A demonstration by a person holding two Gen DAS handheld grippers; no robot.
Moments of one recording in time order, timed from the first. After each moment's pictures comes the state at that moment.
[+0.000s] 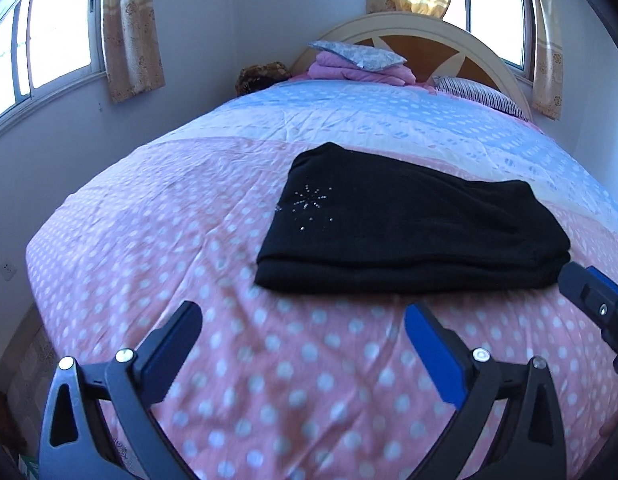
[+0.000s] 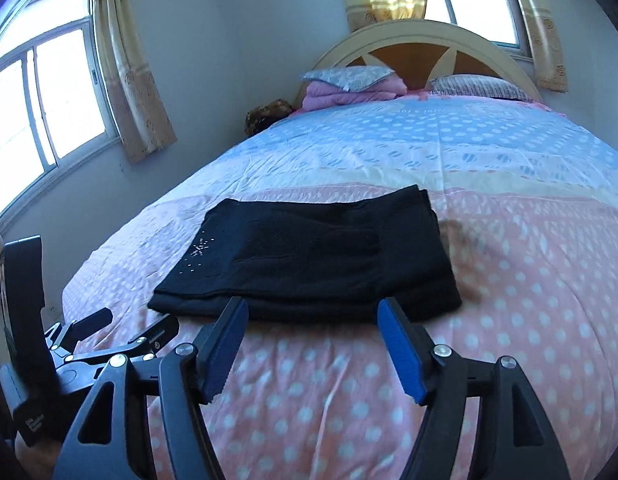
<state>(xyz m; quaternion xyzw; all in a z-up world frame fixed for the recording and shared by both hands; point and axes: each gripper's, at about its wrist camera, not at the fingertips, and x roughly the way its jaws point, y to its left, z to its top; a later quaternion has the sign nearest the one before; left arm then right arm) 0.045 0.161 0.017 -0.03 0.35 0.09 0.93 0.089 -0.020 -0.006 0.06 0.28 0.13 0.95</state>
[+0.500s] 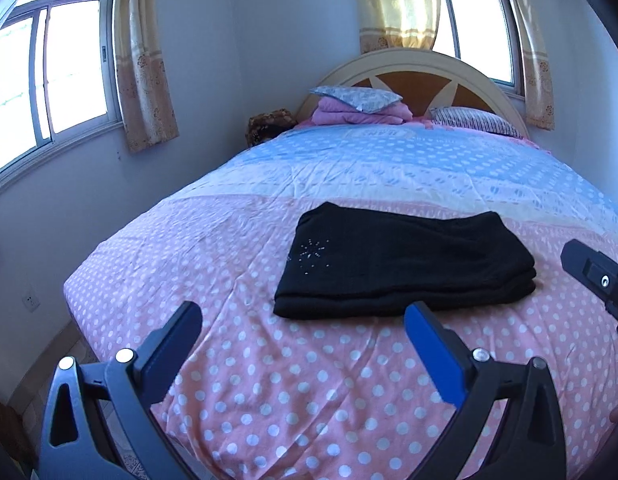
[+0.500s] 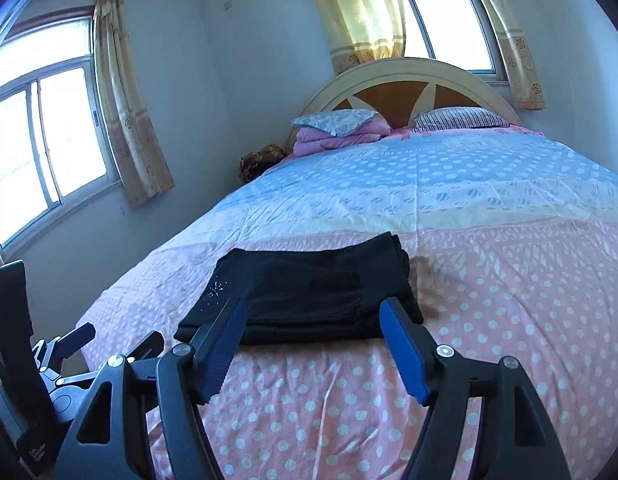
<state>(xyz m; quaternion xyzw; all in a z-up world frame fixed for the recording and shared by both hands) 0.006 0.138 0.065 0.01 0.28 0.10 0.95 0.038 -0.045 0.033 0.09 0.21 0.12 0.97</state>
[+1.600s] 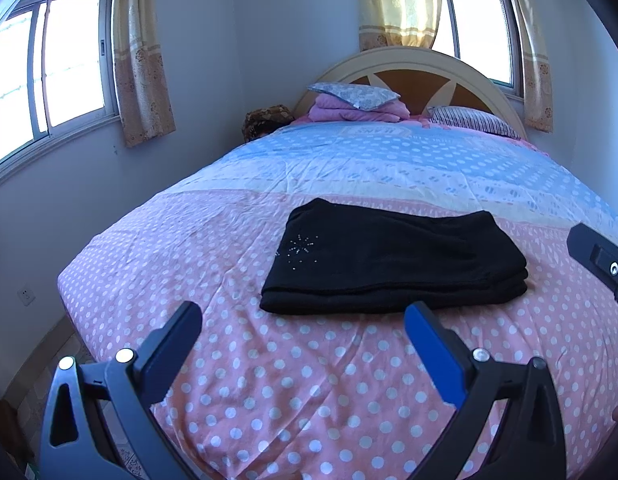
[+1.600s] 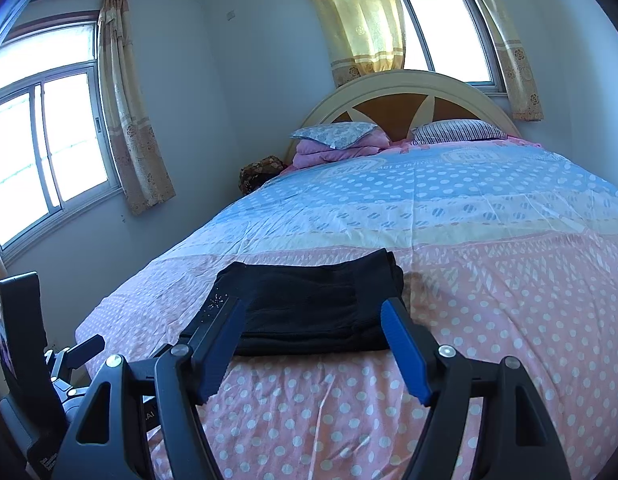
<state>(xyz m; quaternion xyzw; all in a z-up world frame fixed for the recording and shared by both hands) 0.007 0.130 0.065 0.00 0.29 0.10 0.95 0.031 -0.052 0.045 0.09 0.19 0.11 0.97</state>
